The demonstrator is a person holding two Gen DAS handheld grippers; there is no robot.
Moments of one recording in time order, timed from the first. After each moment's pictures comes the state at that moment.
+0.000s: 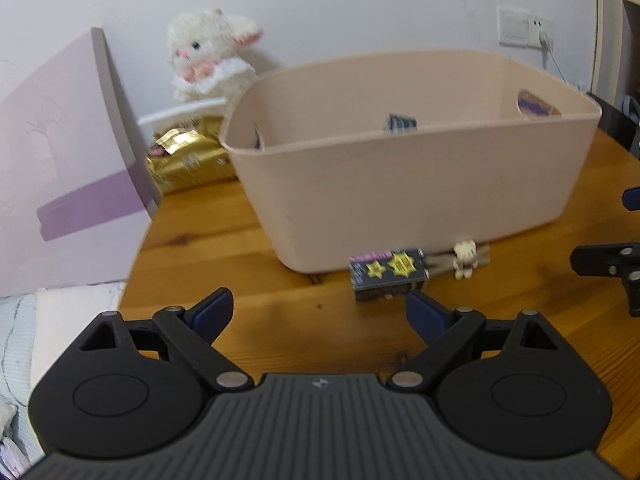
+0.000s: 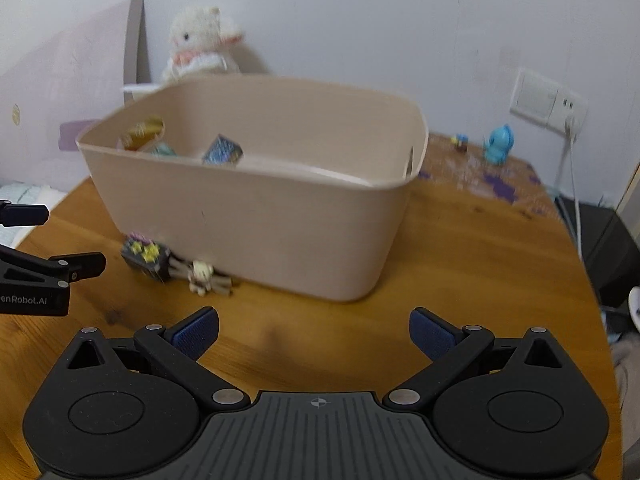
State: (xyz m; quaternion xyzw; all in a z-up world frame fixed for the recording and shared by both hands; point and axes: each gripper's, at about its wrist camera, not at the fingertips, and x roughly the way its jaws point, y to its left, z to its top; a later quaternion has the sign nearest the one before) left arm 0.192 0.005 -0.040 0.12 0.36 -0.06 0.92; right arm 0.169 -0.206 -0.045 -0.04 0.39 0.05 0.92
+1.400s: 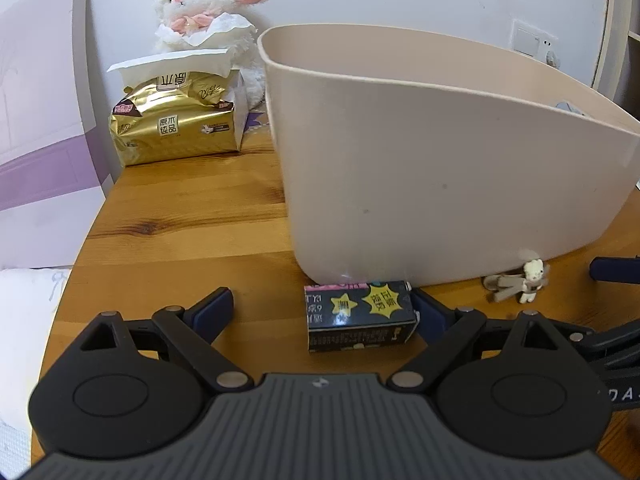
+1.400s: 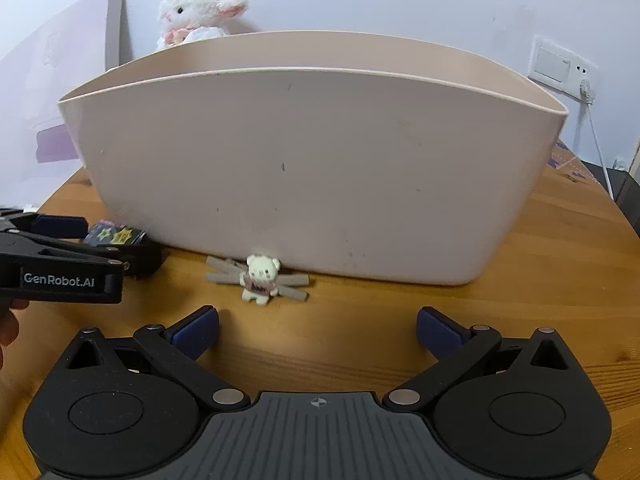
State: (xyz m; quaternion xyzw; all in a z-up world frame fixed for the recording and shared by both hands) left arm 0.256 0.054 -0.081 0.05 0.36 -0.12 0.92; right arm 0.200 -0.131 -0.098 0.00 0.38 0.01 0.92
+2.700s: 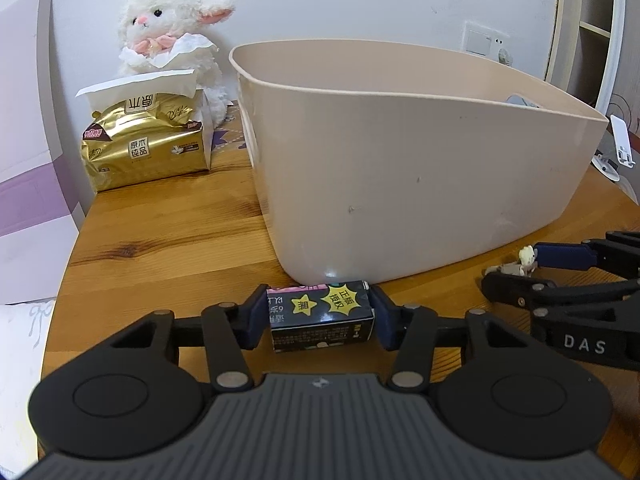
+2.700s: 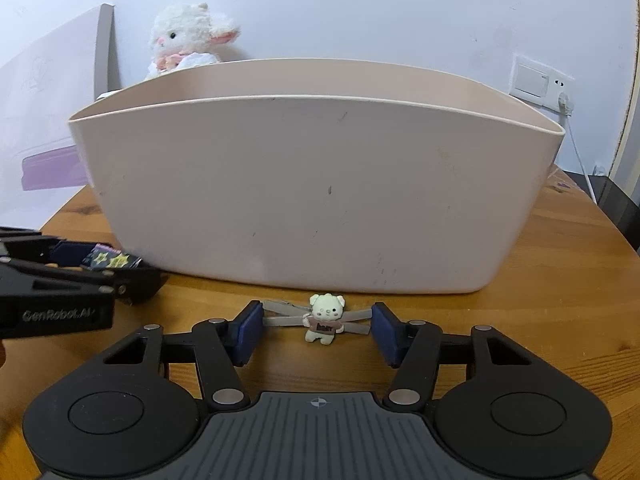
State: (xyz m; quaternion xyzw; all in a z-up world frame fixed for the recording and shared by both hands) left arm 0.249 0.063 -0.076 0.07 0.34 -0.19 0.92; right arm 0.189 -0.111 -0.088 0.01 0.35 -0.02 0.94
